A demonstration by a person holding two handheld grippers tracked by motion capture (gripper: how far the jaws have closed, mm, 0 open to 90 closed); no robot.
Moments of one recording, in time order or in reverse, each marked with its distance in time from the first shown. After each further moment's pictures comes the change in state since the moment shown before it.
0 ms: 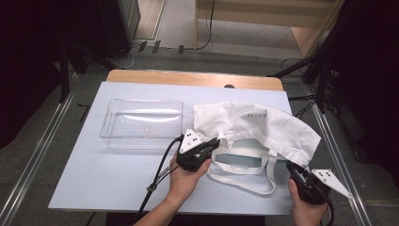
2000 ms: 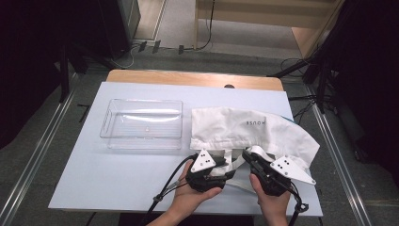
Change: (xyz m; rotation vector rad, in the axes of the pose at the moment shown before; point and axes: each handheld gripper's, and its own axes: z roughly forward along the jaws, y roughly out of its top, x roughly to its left) left arm -0.032 -0.044 0.011 0.121 -0.177 0.064; right arm 0.111 0.039 0.004 -0.111 0.428 -0.187
